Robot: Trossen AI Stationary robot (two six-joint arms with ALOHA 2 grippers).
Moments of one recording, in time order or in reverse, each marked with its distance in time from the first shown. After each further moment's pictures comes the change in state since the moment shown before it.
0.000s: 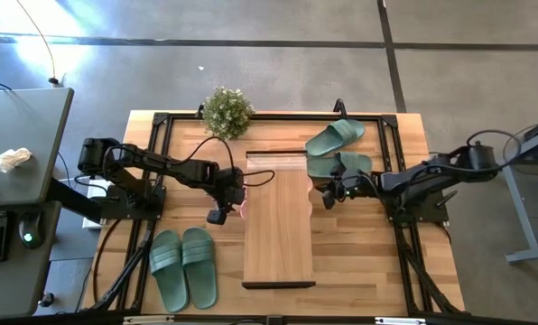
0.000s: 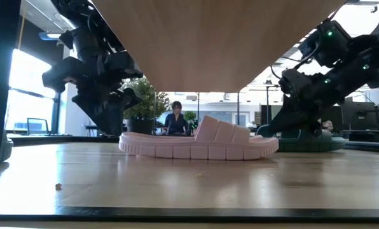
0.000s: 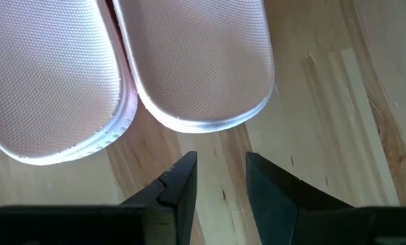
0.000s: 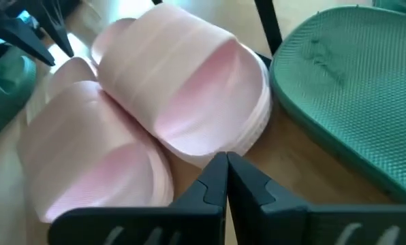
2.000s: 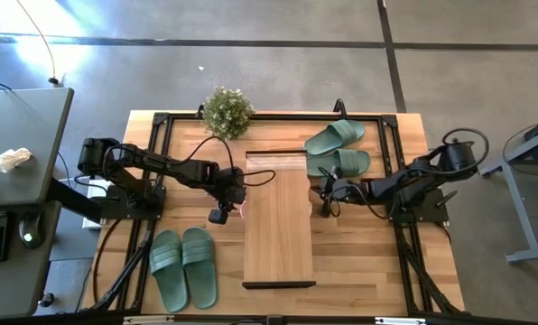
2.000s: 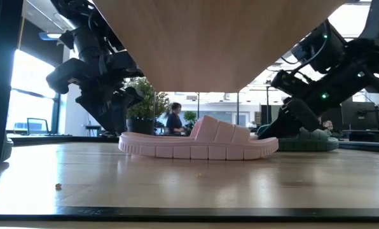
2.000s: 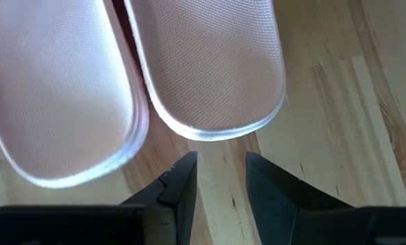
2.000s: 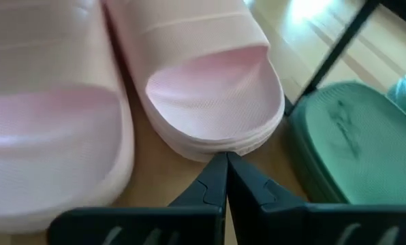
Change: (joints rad) left arm 0.000 0.000 -0.001 0.026 -0.026 -0.002; right arm 0.106 0.206 0.064 0.092 0.216 -0.543
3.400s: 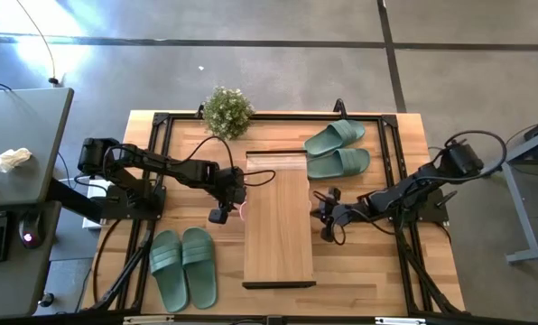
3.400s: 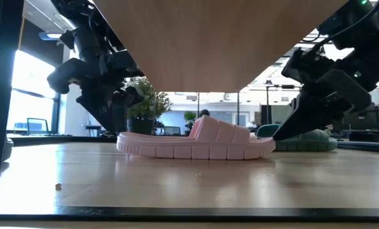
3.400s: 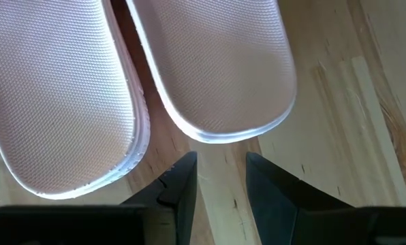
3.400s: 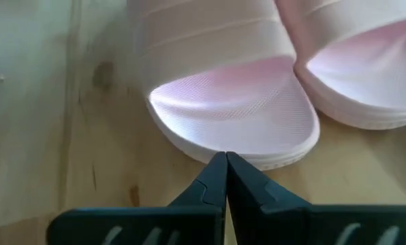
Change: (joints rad) left arm 0.000 0.000 0.001 0.002 0.000 0.008; right arm 0.290 -0.032 0.105 -0.232 0.012 0.260
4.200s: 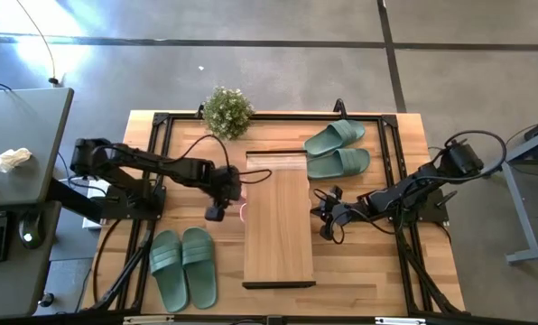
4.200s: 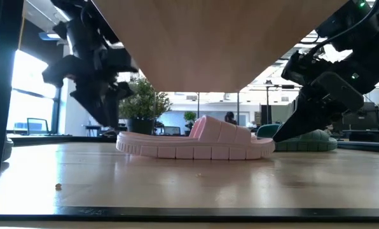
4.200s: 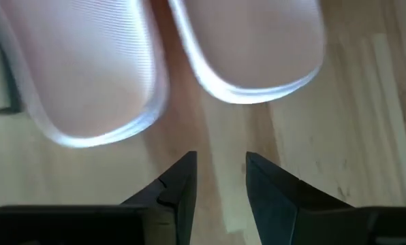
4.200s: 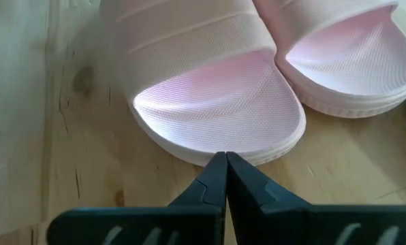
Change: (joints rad) left arm 0.000 -0.067 0.000 -0.109 -0.084 -0.056; right arm -0.010 0.000 -0.002 -0.018 0.030 0.053
